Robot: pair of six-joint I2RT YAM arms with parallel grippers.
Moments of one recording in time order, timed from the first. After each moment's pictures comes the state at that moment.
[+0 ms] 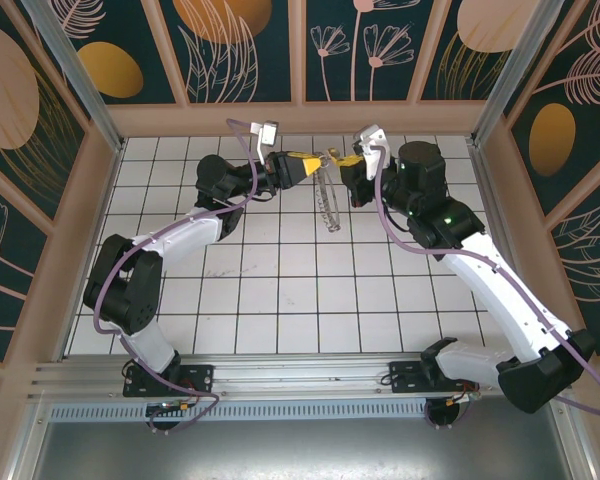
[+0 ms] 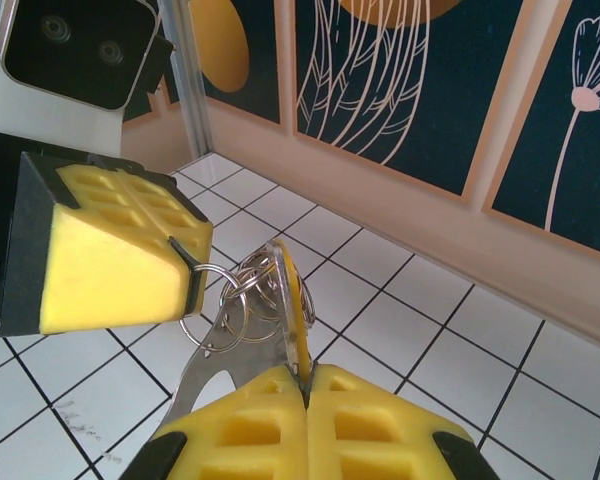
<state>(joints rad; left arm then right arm) -0.50 1.72 1.15 1.06 0.95 -1.06 0.54 1.18 1.27 -0.34 -0.19 -0.06</state>
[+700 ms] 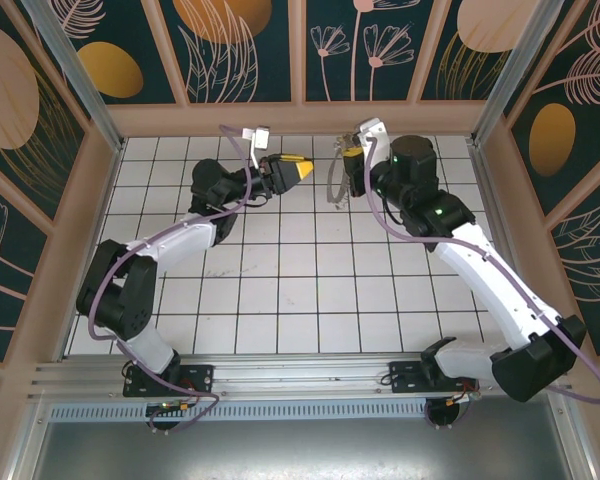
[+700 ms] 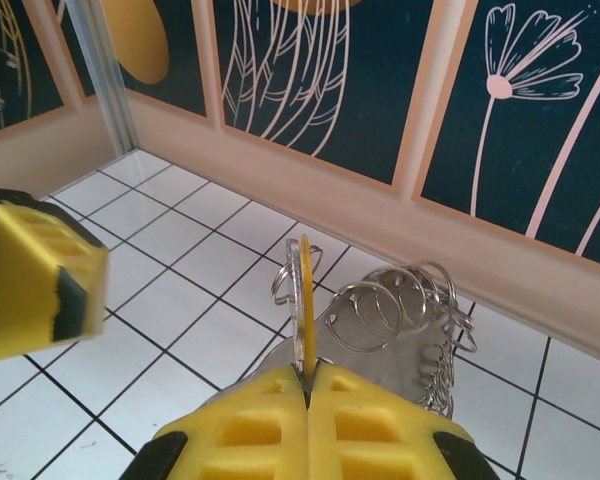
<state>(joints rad) -0.47 1.66 1.06 1.02 0.89 -1.02 0.54 1.25 1.29 -0.31 -0.06 -0.08</state>
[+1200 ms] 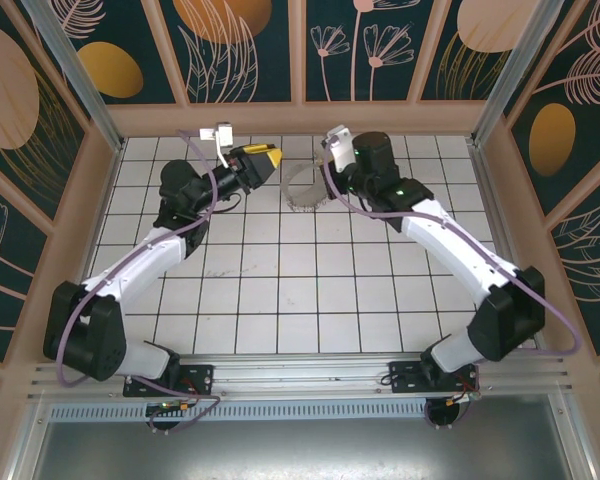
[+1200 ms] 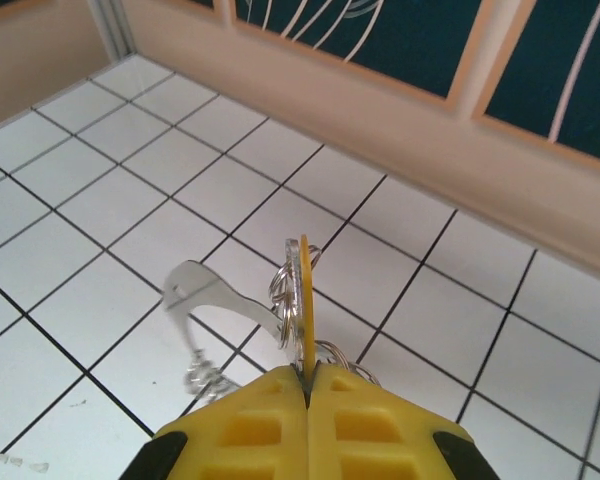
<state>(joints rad) -0.38 1.40 0.96 0.71 0.66 -0.79 0.57 1.51 1.35 -0.31 -0.07 -0.08</state>
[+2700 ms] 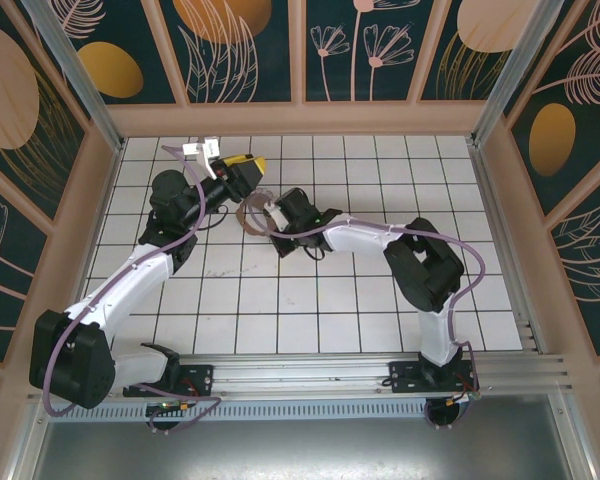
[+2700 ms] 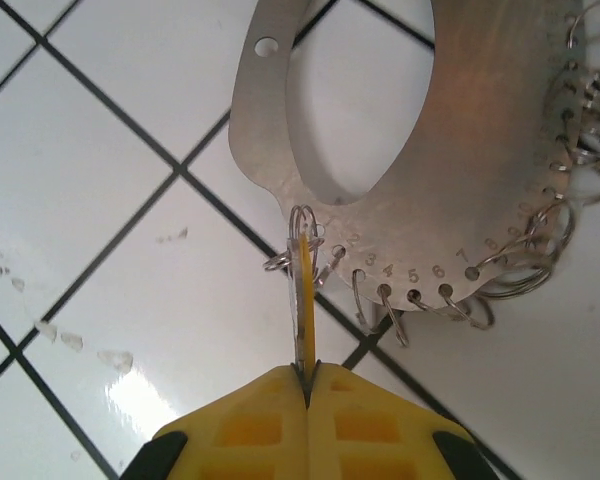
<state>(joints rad) -0.36 1.26 0.87 0.51 0.48 -0.69 0.82 1.96 1.31 -0.26 -0.10 0.12</state>
